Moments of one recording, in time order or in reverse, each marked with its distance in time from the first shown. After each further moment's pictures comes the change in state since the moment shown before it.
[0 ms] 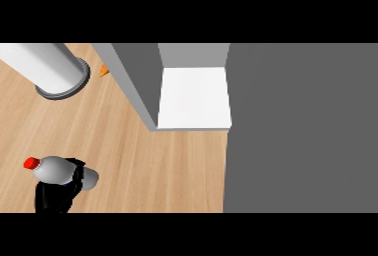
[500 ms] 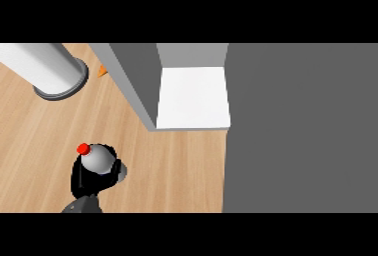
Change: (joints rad) left arm -0.096 -0.086 -0.129 0.015 -0.089 0.052 -0.048; right arm -0.018 0.003 0.007 0.003 -0.007 -0.004 0.009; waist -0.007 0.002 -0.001
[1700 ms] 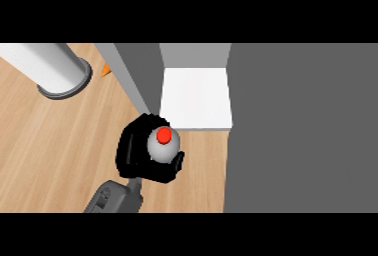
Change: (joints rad) left arm -0.020 -0.038 -0.607 -0.622 0.107 0.463 0.297; right arm -0.045 0.002 -0.019 0.011 -0.011 0.000 0.011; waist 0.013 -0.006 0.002
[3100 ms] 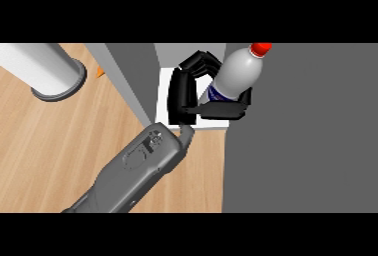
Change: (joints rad) left arm -0.598 0.003 -0.195 0.209 0.057 0.634 0.238; right arm -0.120 -0.016 -0.068 0.012 -0.032 -0.005 0.085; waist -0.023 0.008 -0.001
